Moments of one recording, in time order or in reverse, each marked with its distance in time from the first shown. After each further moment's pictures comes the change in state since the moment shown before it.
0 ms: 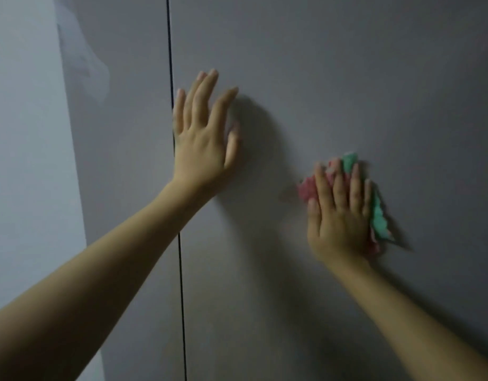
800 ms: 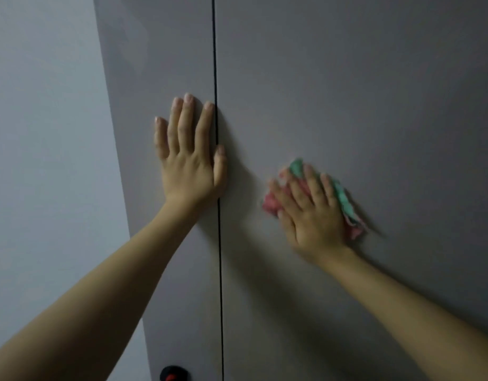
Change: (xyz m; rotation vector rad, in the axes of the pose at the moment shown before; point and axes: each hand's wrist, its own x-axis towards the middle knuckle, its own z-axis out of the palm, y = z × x) left_hand -0.081 -0.067 -0.016 0.211 -0.045 -0.115; right_hand -0.035 -0.081 0.010 0.067 -0.123 -0.378
